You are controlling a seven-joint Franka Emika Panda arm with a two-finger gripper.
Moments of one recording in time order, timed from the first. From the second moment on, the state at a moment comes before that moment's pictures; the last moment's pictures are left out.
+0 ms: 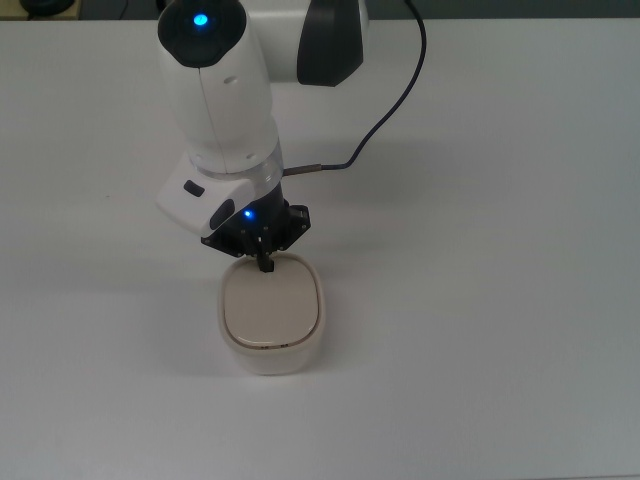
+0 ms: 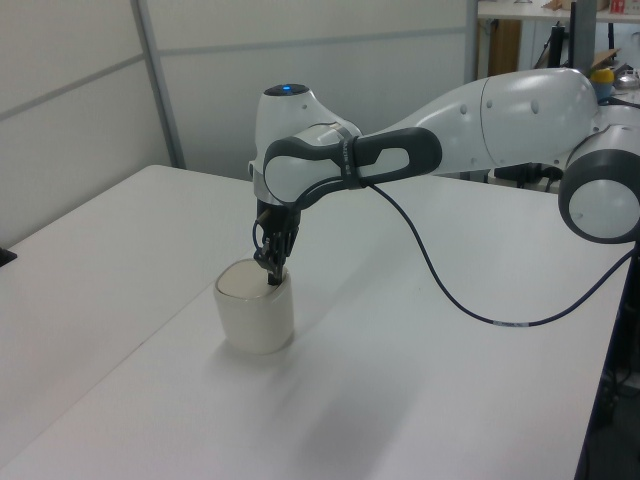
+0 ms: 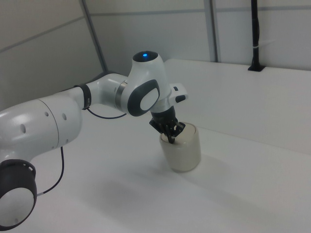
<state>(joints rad) 0.02 0.51 -0.02 -1.36 0.10 2.04 -0.16</state>
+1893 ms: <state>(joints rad) -0.19 0.17 -0.03 -1.37 0.10 1.62 -0.30</state>
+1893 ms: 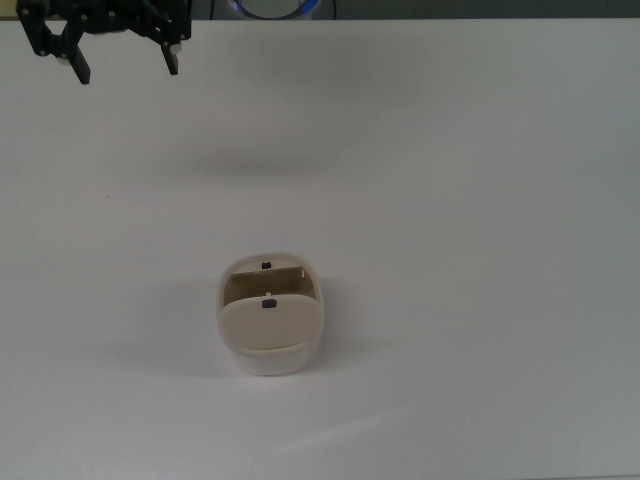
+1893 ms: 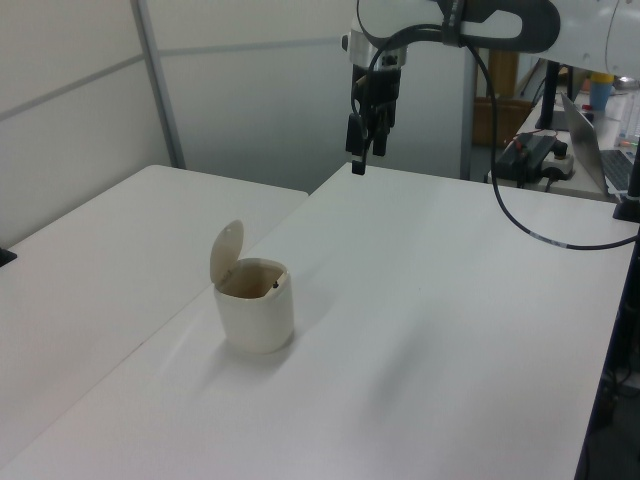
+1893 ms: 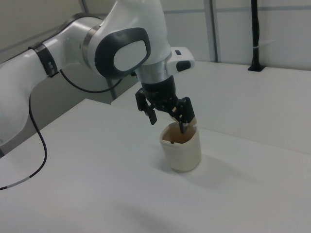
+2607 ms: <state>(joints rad) -0.19 0.19 -0.03 -1.38 0.07 1.62 -0.31</state>
